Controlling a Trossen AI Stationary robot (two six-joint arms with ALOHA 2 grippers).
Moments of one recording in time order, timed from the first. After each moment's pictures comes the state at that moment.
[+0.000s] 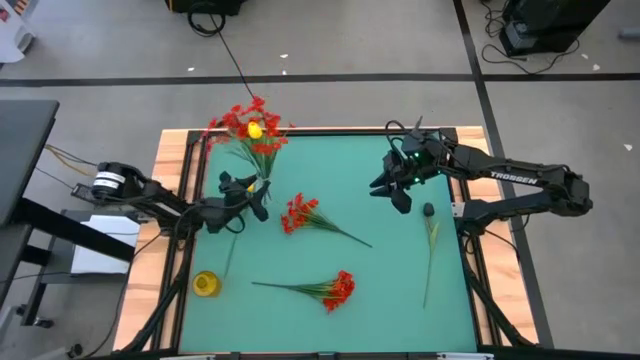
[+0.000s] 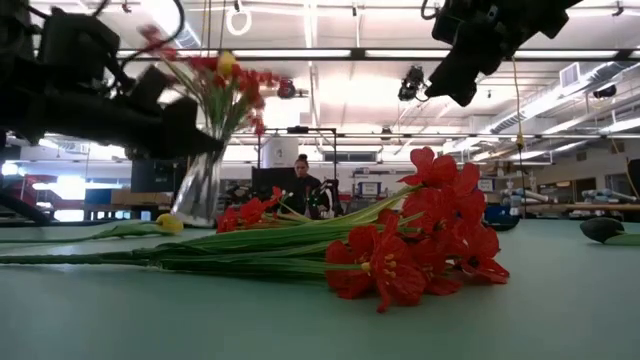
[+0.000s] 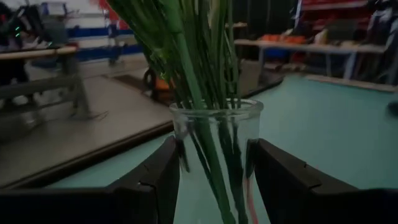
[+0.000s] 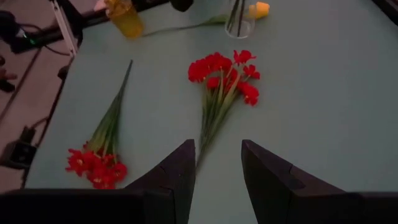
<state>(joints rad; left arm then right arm) -0.05 1.39 0.05 1.30 -0.88 -0.06 -0.37 1.08 0.87 -0.47 -0.42 0.03</state>
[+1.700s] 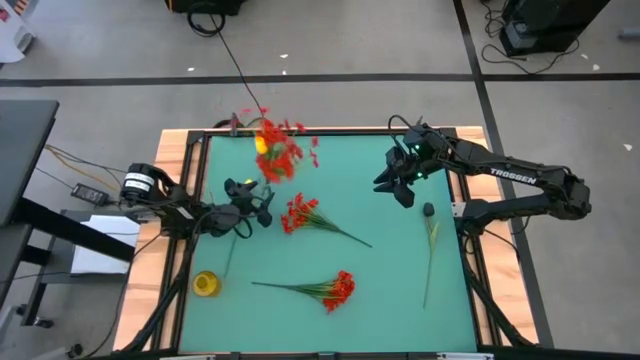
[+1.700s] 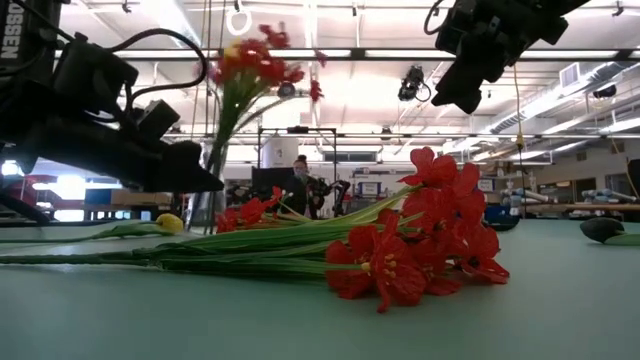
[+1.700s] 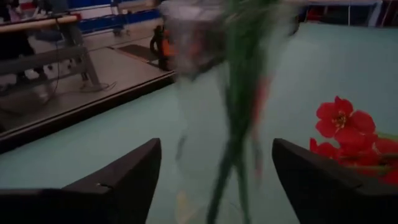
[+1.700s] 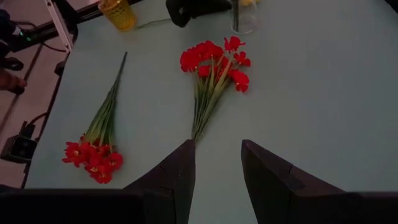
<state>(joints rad) -0.07 1.65 0.07 1.29 -0.91 -0.20 -0.46 1.08 0.87 -0.53 -0.49 0.00</state>
